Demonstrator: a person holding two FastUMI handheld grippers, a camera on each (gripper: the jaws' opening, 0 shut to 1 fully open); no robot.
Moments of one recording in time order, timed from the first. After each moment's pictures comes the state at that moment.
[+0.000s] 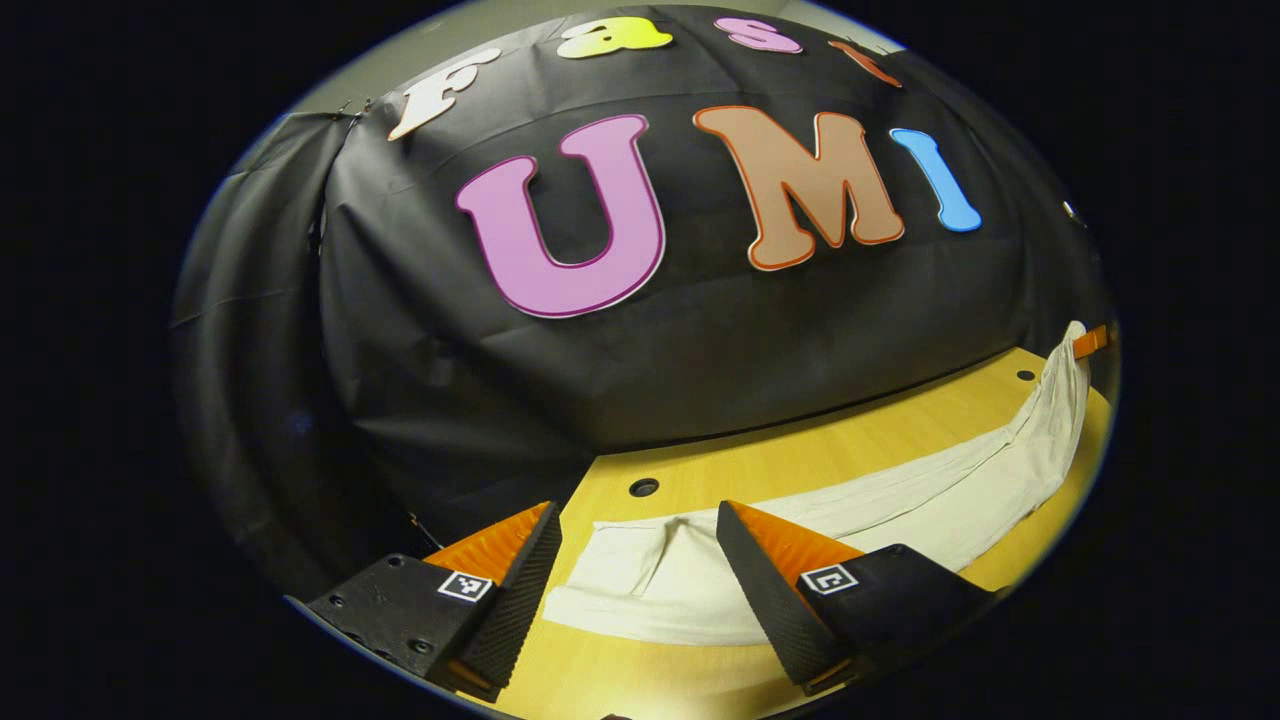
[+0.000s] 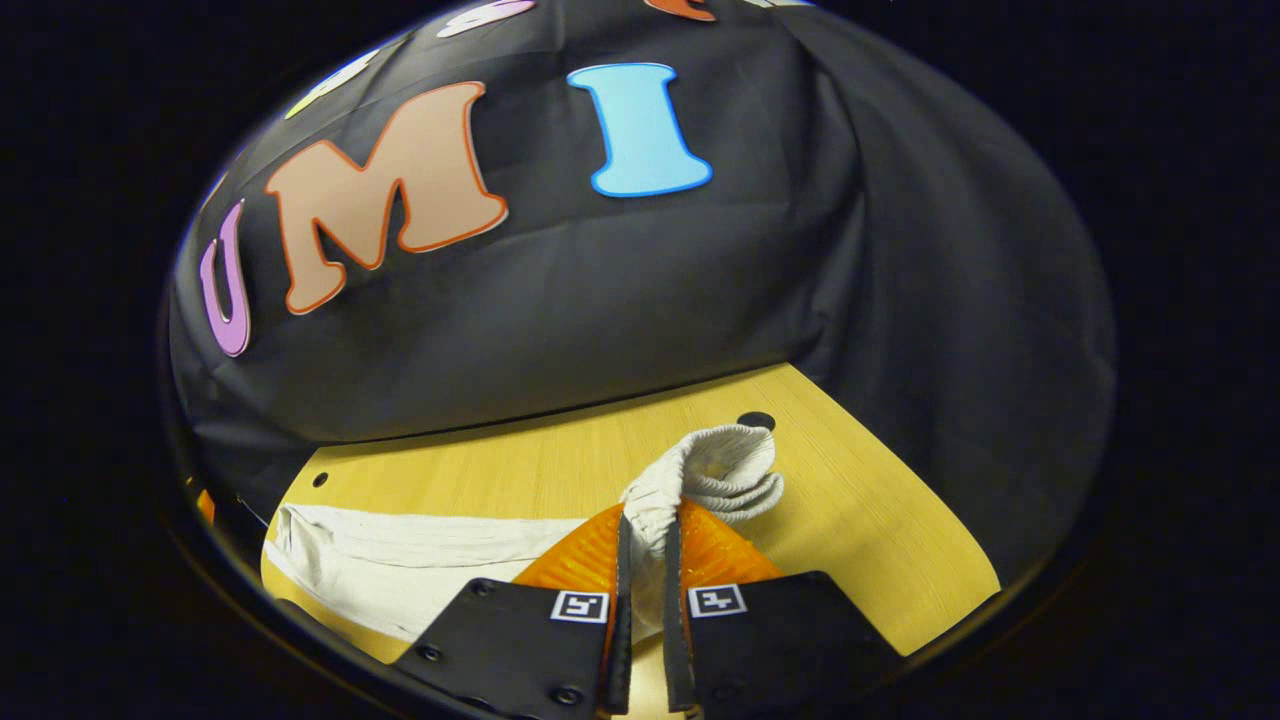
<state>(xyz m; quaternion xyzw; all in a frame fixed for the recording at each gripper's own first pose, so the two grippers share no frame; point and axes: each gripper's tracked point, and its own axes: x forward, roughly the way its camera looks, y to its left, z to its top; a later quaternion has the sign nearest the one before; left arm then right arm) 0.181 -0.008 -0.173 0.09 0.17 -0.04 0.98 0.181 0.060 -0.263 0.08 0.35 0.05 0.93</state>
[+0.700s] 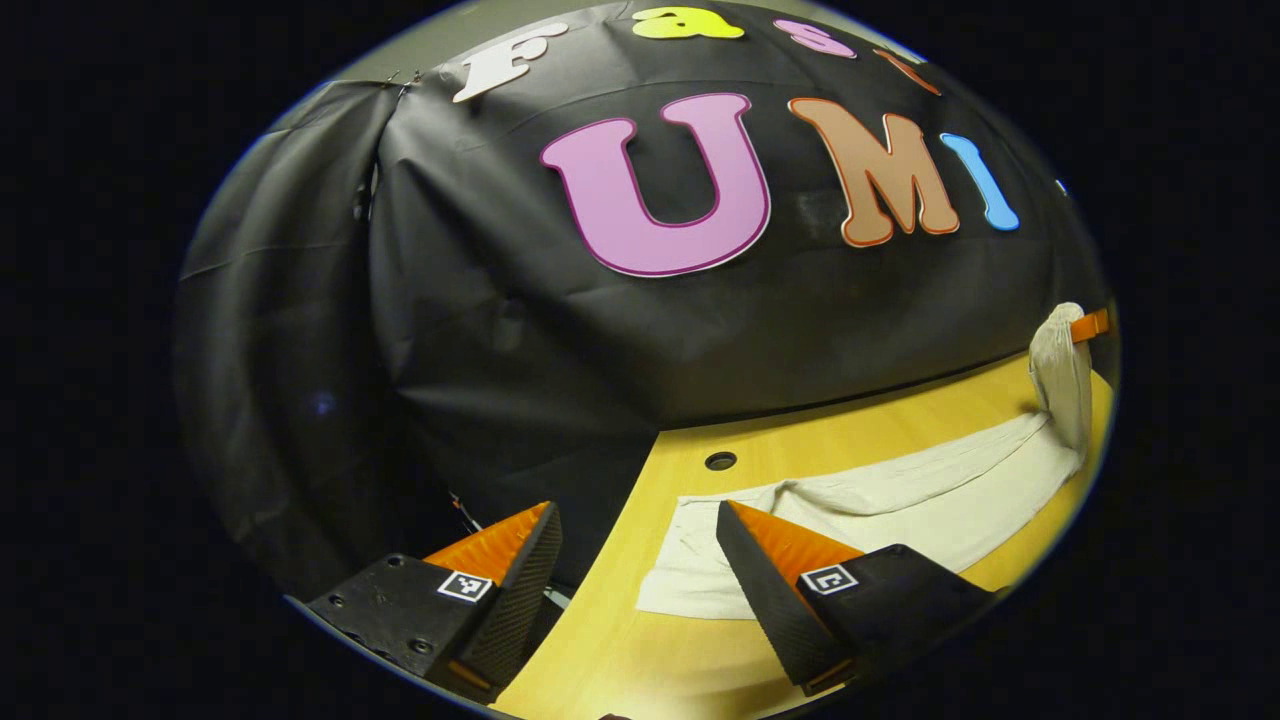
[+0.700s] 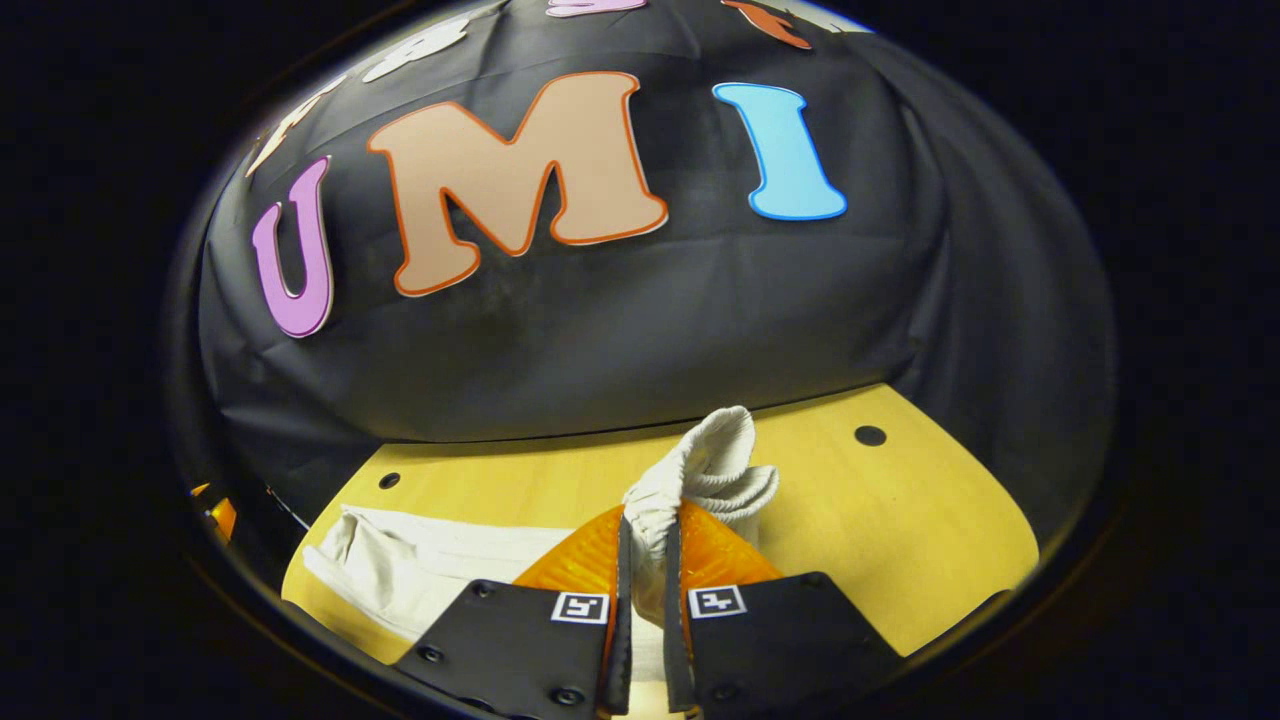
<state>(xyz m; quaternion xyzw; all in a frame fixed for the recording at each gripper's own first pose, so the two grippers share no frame) 0.181 0.108 -0.201 0.08 0.18 0.00 0.98 0.146 0.222 -0.239 0.08 0.33 0.12 0.93</state>
